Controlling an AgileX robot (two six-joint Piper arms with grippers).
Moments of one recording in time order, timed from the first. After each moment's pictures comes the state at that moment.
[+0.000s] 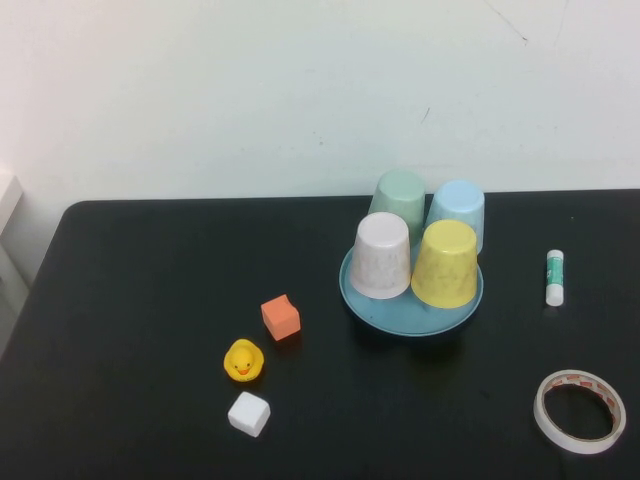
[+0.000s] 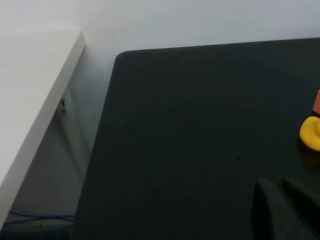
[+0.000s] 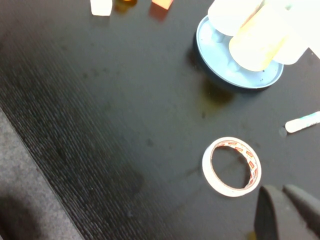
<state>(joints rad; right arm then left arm) 1.01 0.38 -0.72 -0.34 1.16 0.00 -0.01 -0.01 0.02 0.02 0.35 -0.06</state>
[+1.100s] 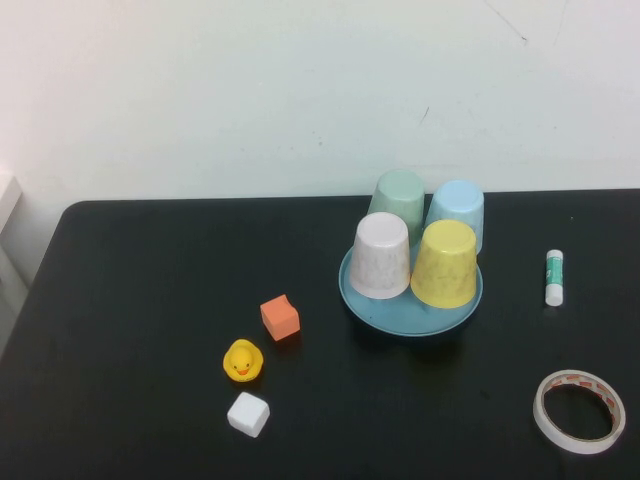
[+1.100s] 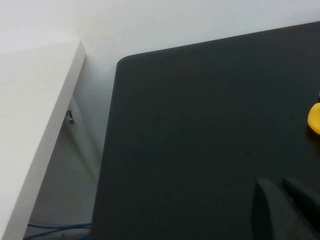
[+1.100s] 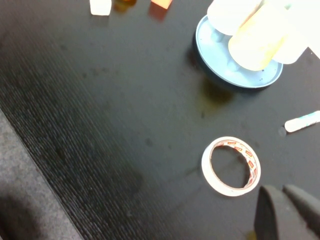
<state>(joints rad) 1.01 0.38 -0.72 -0.34 1.16 0.00 -0.01 -0.01 0.02 0.01 0.36 0.06</state>
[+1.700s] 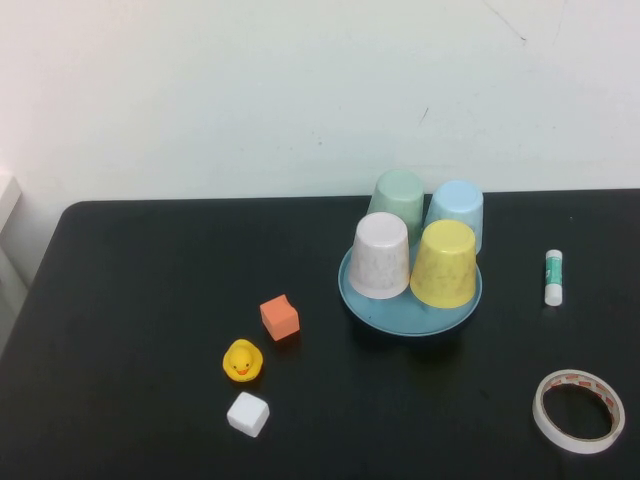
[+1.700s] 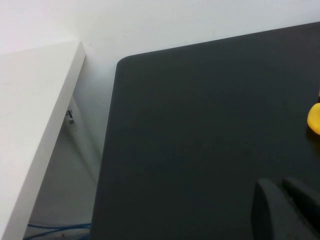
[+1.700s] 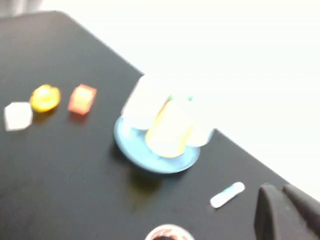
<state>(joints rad) 0.57 0.26 -0.62 -0.14 0.76 -0.25 -0.01 -0.01 0.02 0.01 0.36 0.06</state>
